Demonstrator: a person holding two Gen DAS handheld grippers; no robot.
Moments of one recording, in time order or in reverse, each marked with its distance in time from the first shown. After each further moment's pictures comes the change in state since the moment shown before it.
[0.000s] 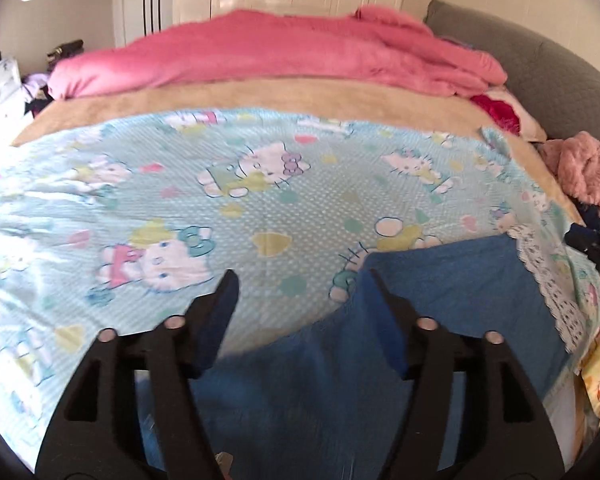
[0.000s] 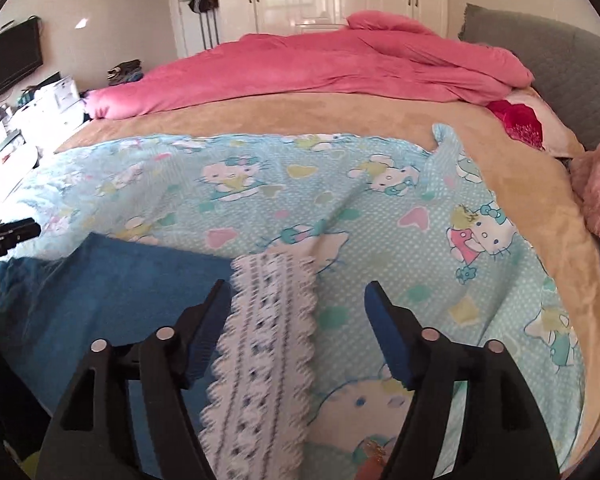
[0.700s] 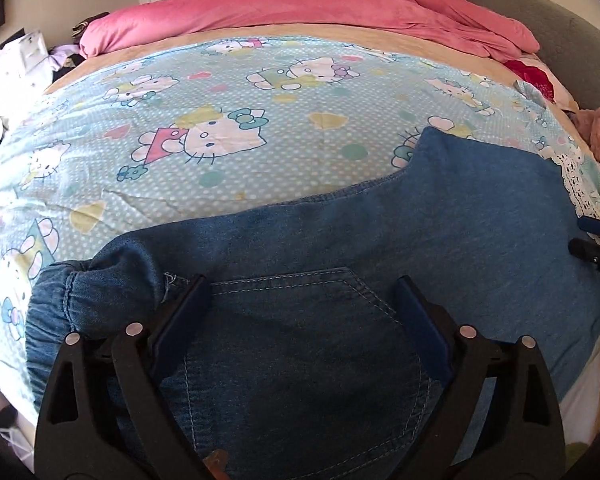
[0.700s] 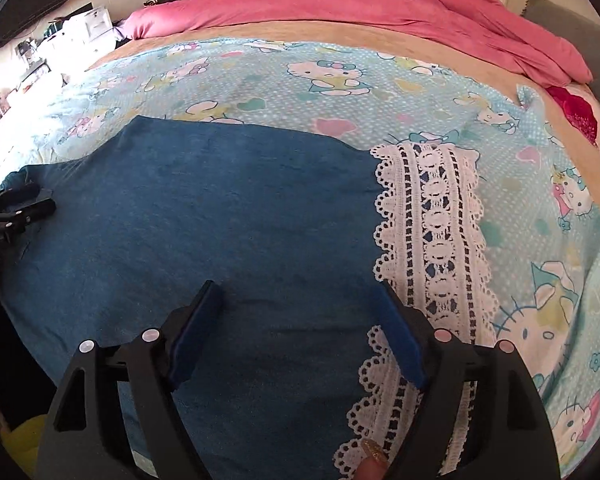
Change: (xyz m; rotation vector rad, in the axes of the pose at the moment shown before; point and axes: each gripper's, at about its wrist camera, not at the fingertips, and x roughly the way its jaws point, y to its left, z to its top) left arm 0.021 0.022 -0.080 -0.035 0.131 0.128; right arm 0.048 0.085 -0.045 -0.118 0.213 0.061
